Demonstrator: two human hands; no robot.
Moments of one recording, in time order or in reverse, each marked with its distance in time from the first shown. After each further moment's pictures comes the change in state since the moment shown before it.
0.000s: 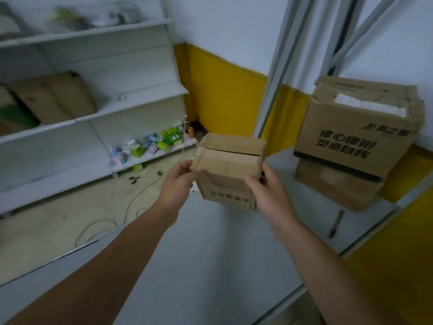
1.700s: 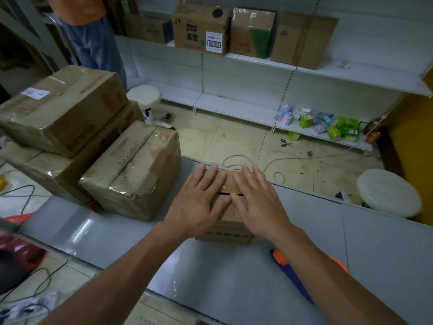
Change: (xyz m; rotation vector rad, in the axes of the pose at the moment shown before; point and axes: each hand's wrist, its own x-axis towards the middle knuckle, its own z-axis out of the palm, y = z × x) left_hand -0.250 -0.195 -0.540 0.997 0.310 0.013; right_hand -0.257 0.010 0.551 -1.074 -0.977 -0.703
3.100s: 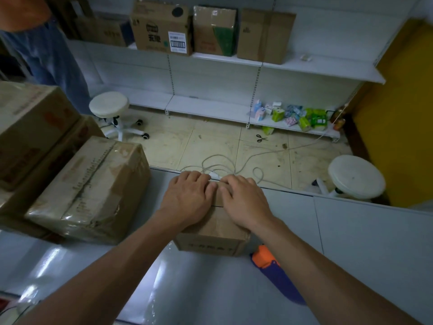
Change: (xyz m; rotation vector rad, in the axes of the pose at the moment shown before) left_hand 0.066 0.032 0.001 0.220 -0.021 -0.020; right_hand 0.017 0.021 -0.021 0.125 0.165 0.202
